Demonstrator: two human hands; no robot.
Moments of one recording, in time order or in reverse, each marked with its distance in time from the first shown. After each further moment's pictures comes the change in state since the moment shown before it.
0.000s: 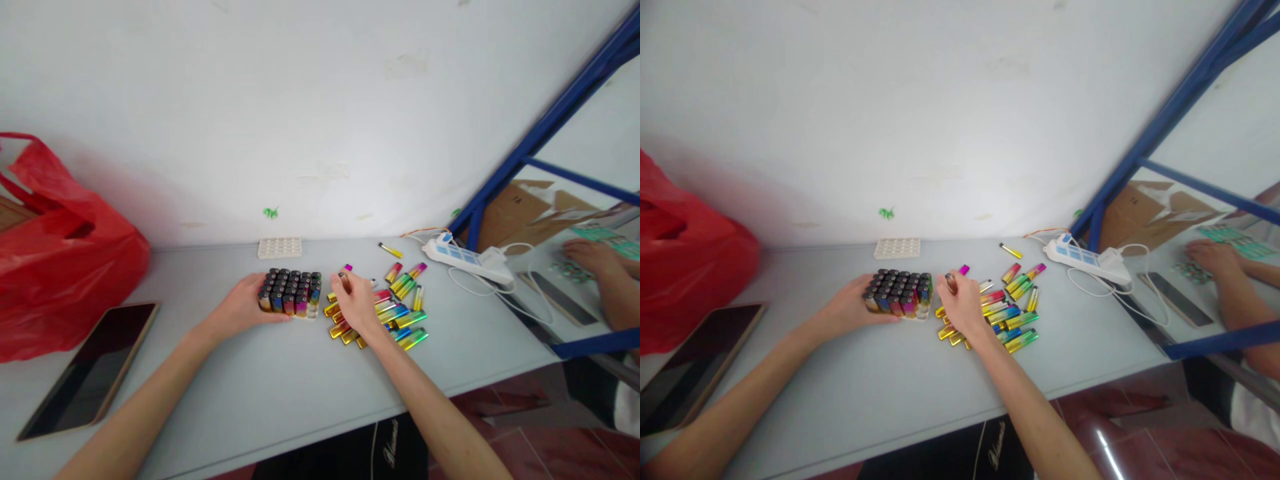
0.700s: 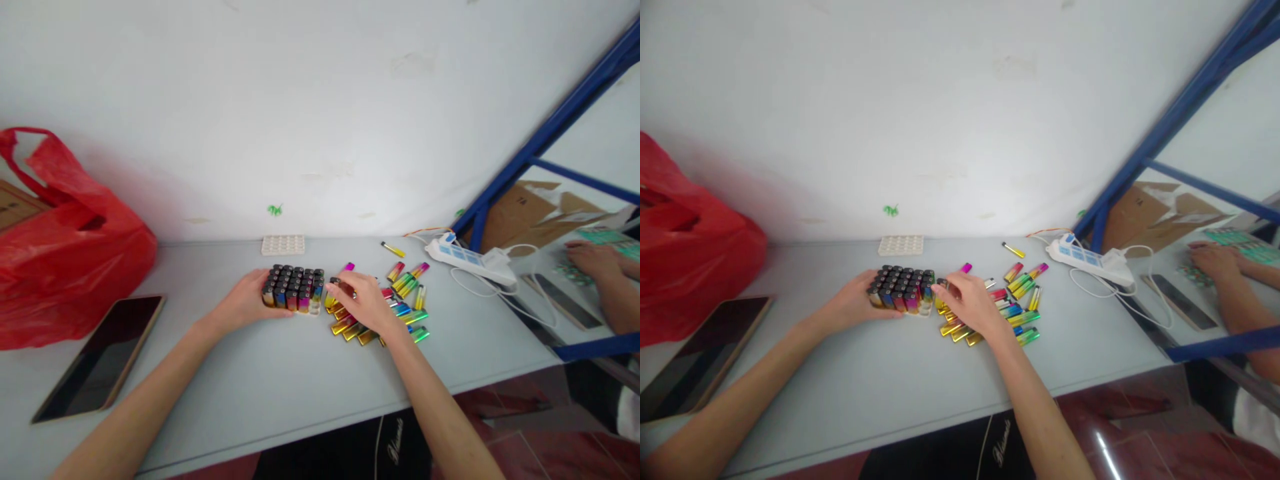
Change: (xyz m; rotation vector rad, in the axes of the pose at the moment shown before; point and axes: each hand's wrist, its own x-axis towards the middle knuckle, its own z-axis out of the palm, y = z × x) left_hand 0.000 0.007 -0.003 -0.010 0.010 -0.021; right_hand 0.002 0.004 -0.030 -0.154 -0.277 -0.295
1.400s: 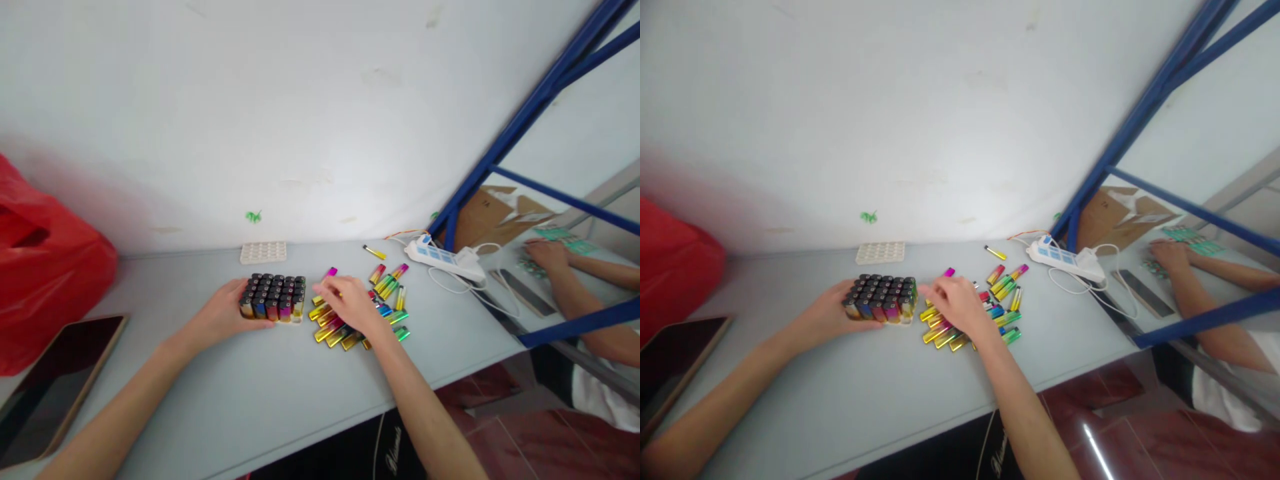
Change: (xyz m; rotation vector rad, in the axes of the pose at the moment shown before) left_hand 0.004 -0.008 0.002 -0.009 -0.006 -0.002; right_hand 0.002 0.015 -0.004 -0.114 -0.013 0.066
